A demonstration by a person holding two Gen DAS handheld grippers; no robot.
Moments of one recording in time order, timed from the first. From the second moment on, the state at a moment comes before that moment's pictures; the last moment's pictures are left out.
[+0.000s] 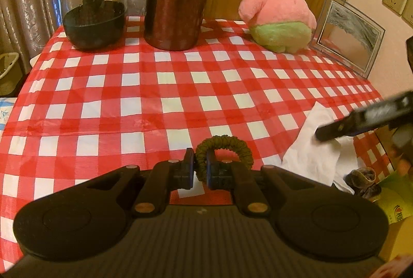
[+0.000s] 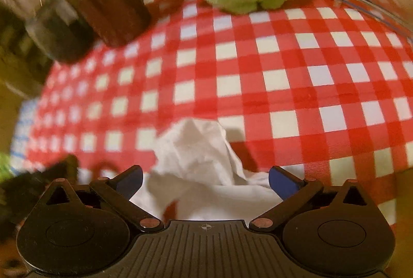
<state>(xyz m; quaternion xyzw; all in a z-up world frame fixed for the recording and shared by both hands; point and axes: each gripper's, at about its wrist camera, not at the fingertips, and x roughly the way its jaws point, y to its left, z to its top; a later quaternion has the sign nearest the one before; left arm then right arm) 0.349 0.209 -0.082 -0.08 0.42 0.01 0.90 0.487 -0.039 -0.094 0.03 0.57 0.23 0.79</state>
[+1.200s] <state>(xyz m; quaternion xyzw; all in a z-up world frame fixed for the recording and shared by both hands) 0.315 0.201 -0.013 -0.09 0.35 0.01 0.93 0.428 -0.060 0.012 0.00 0.37 0.29 0.88</state>
